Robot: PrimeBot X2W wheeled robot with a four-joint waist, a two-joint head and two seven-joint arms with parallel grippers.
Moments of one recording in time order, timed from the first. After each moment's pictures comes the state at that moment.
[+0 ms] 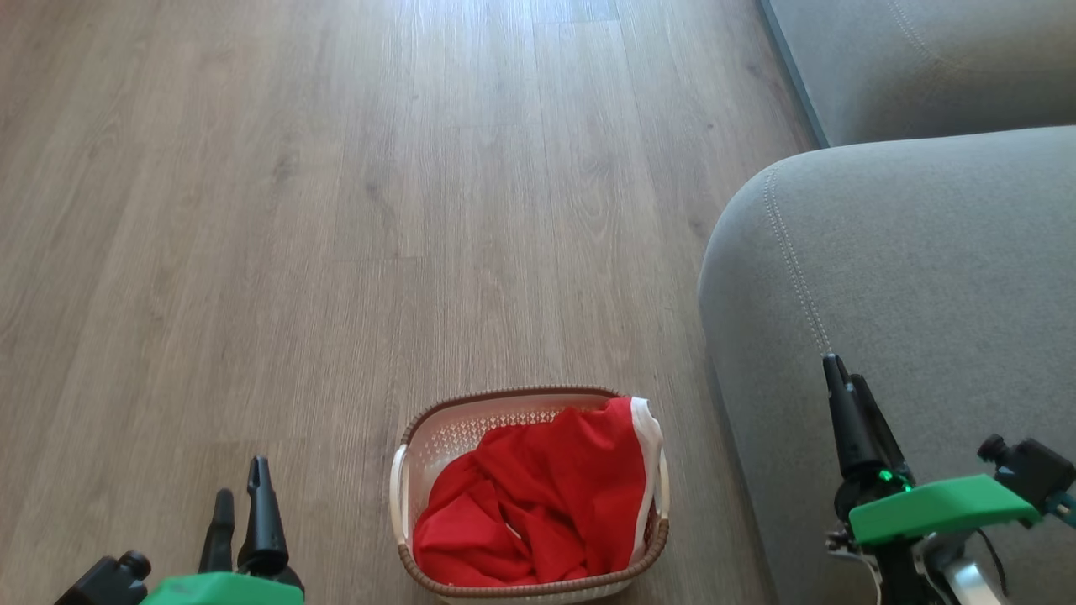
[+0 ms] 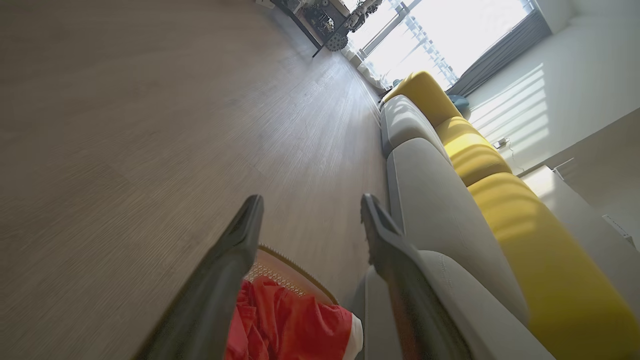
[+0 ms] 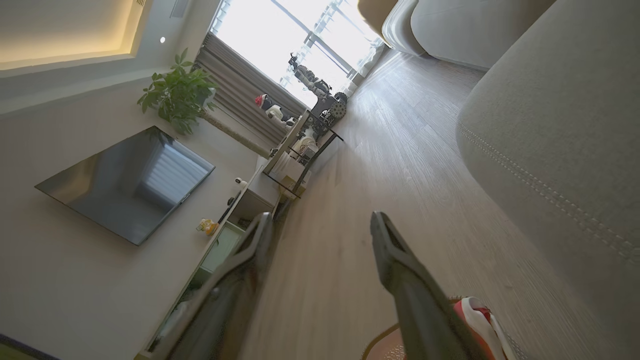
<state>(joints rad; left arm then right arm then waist) 0.06 0.03 -0.06 0.15 -0.88 0.04 -0.06 0.00 -0.19 0.20 0.18 1.15 0.13 -0.23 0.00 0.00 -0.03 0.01</state>
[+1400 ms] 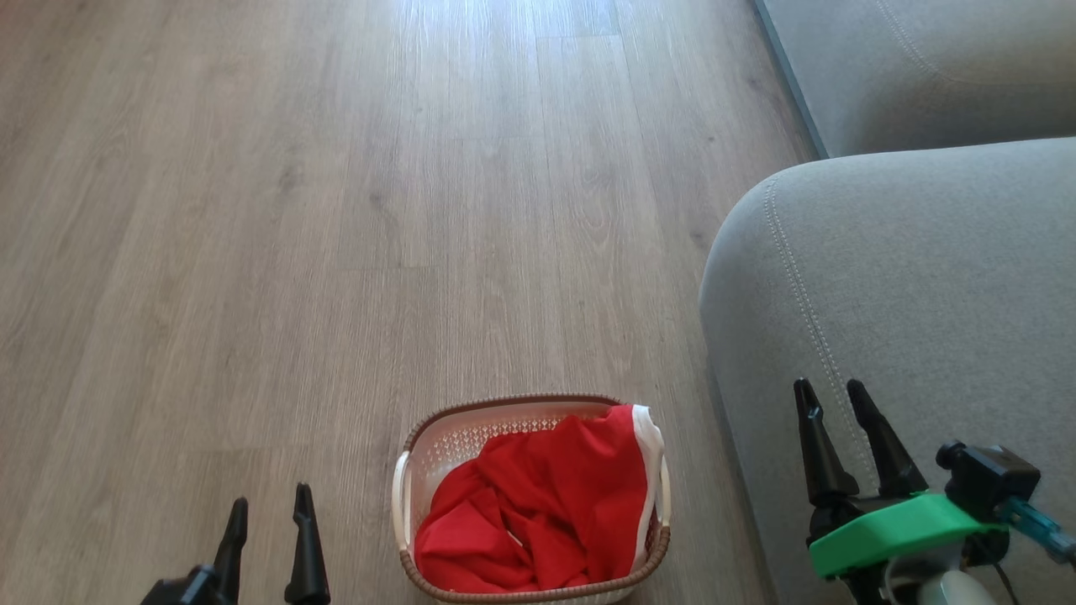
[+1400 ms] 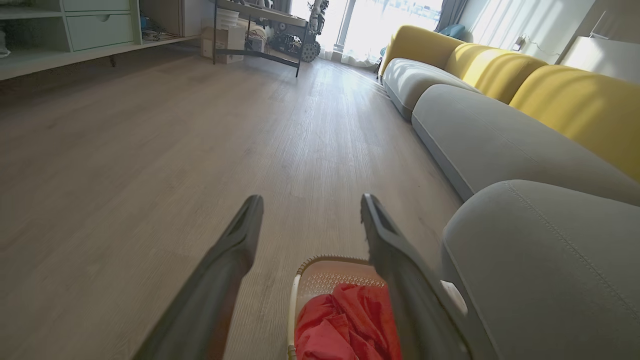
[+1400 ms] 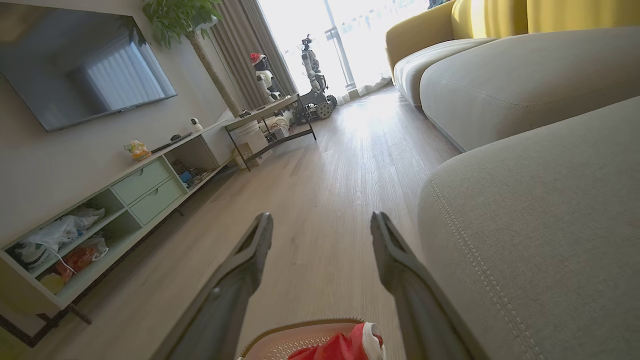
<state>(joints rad) 0.10 0.04 -0.11 0.18 -0.35 0.07 -0.19 0.04 -0.10 0.09 0.19 0.51 0.13 -0.24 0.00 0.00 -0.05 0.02</state>
